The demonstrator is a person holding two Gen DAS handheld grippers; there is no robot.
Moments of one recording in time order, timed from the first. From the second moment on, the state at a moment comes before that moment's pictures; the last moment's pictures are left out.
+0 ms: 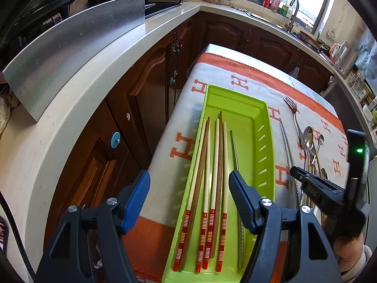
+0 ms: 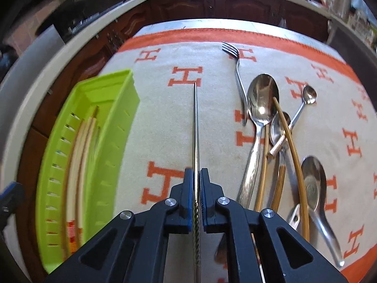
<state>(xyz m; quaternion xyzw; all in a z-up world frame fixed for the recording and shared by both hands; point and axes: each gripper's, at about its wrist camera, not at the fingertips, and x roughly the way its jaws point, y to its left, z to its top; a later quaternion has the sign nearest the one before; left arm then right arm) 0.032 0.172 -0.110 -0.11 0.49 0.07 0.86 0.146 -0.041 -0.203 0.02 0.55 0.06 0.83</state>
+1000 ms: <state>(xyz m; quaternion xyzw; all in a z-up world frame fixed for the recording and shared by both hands) 0.026 0.178 -0.106 -0.11 0.49 0.07 0.86 0.084 0.037 -0.134 0.11 0.56 0.20 0.80</state>
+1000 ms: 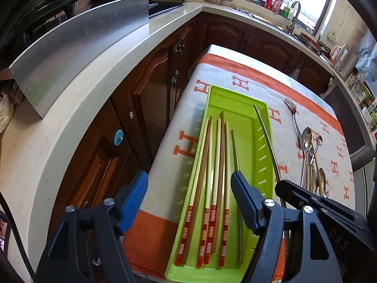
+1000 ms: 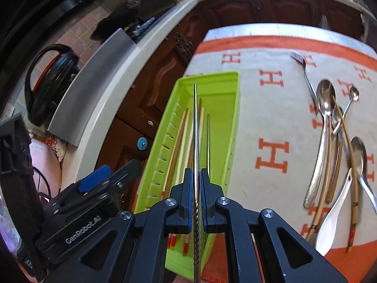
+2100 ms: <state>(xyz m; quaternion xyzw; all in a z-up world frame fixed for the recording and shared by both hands) 0.026 0.147 -0.106 -0.09 0.51 0.06 0.85 0.084 -0.026 -0.121 0.12 0.54 0.17 0.82</state>
